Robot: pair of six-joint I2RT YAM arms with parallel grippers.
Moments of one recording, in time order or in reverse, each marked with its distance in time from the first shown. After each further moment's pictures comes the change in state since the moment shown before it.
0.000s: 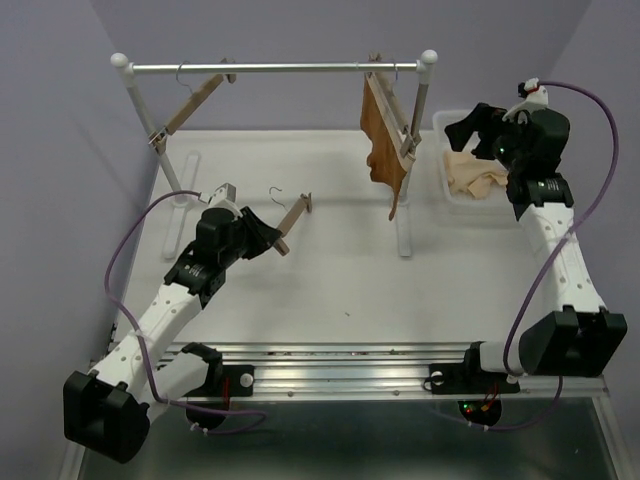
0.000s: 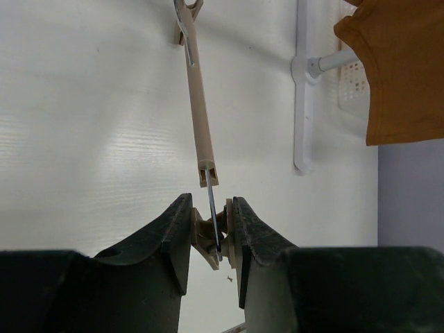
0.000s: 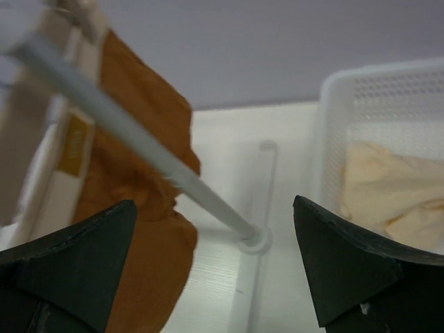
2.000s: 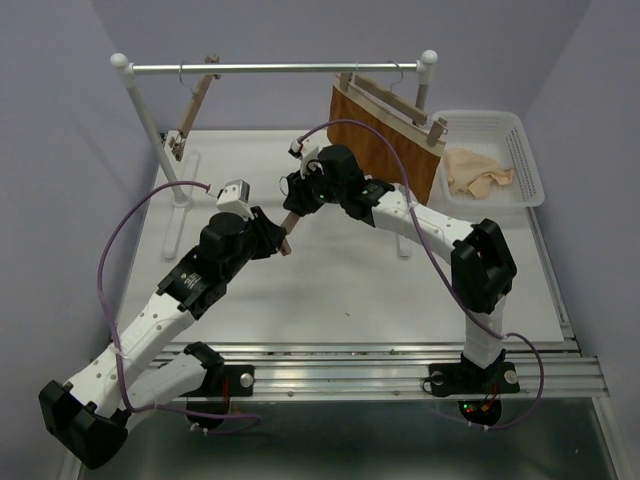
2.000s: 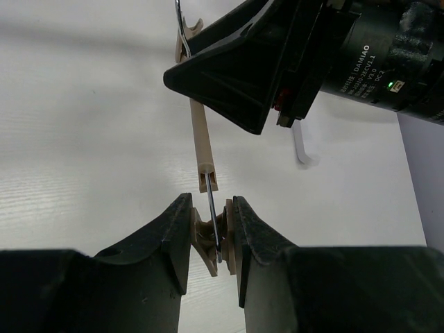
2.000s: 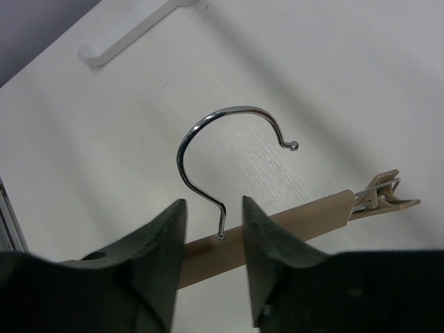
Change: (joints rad) left arm -0.229 -0.094 0.119 -0.127 -0.250 0.158; right arm 0.854 0.515 0.237 0.058 0.004 -0.190
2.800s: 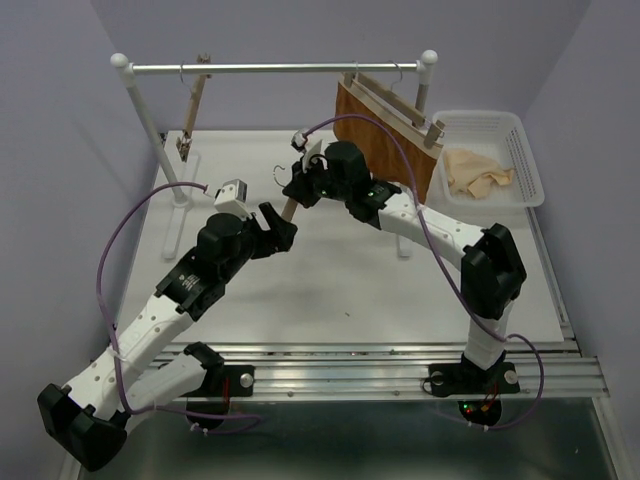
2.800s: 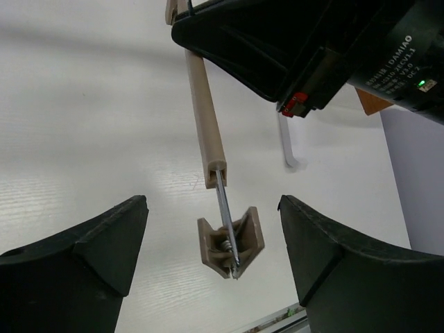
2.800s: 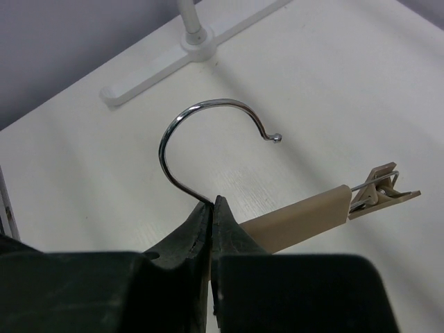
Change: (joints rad) left arm -0.001 -0.009 0.000 0.014 0.011 -0.024; right arm 0.009 -0.037 -0.010 0.101 0.013 -0.027
